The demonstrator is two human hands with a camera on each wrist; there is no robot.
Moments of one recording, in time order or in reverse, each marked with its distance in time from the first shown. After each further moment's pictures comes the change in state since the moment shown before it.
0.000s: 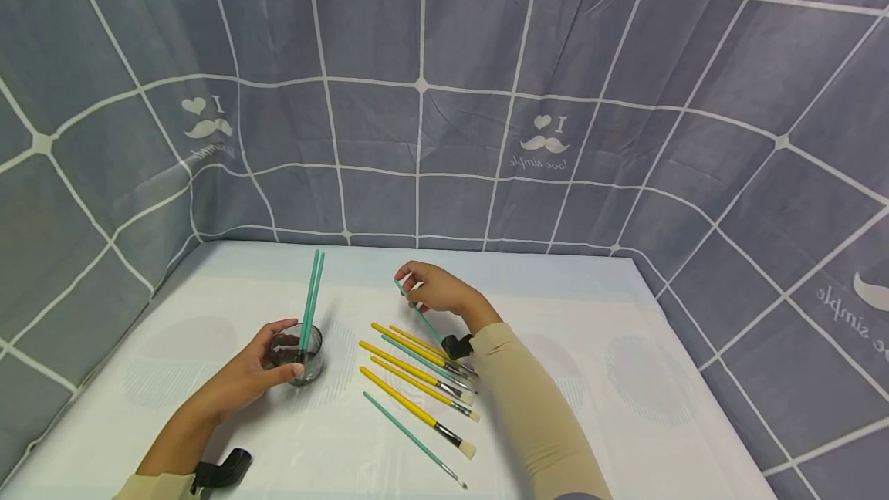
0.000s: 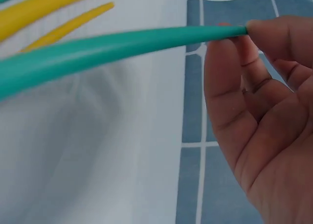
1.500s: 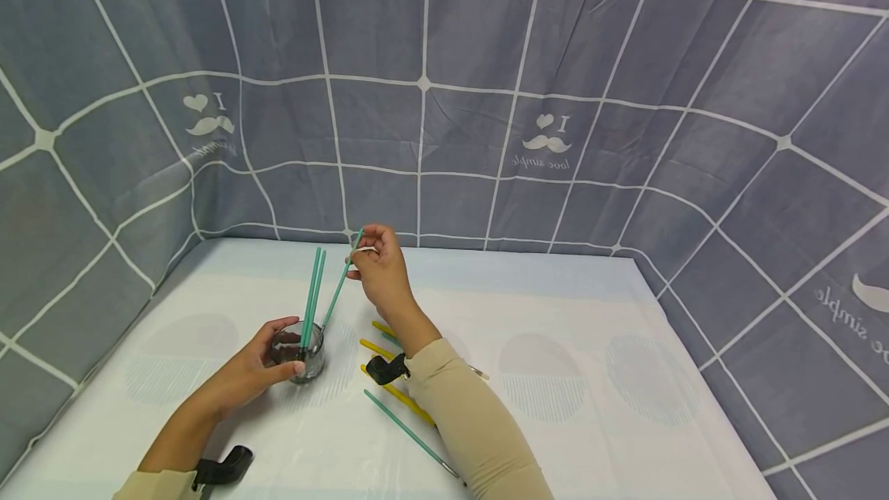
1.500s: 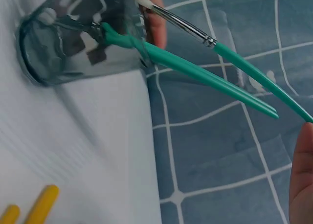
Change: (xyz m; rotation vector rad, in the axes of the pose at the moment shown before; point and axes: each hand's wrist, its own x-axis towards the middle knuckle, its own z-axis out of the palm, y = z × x) left_hand 0.002 -0.002 0.000 -0.026 -0.004 0.006; right_hand 0.028 -0.087 0.077 0.659 0.548 -0.287
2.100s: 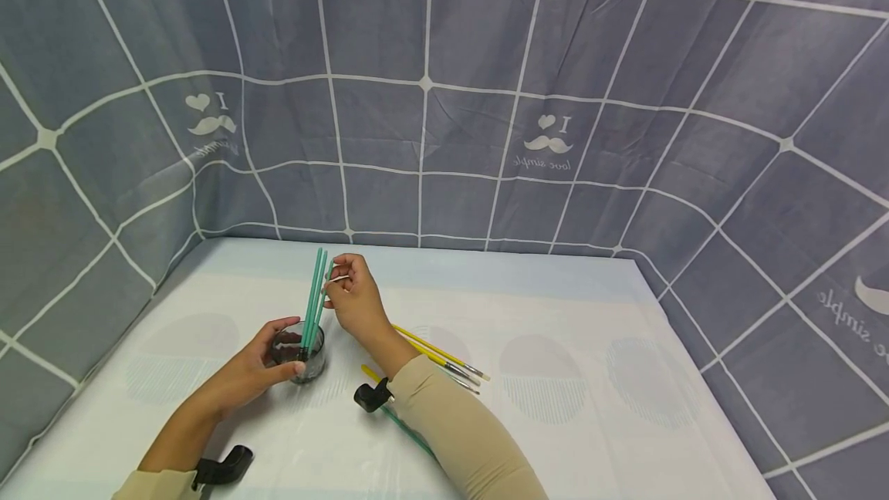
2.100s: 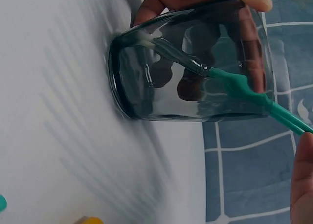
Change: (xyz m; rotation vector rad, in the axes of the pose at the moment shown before) left_hand -0.001 0.000 0.000 0.027 0.005 -0.019; right_hand -0.019 0.044 0.028 -0.094 -0.073 -0.001
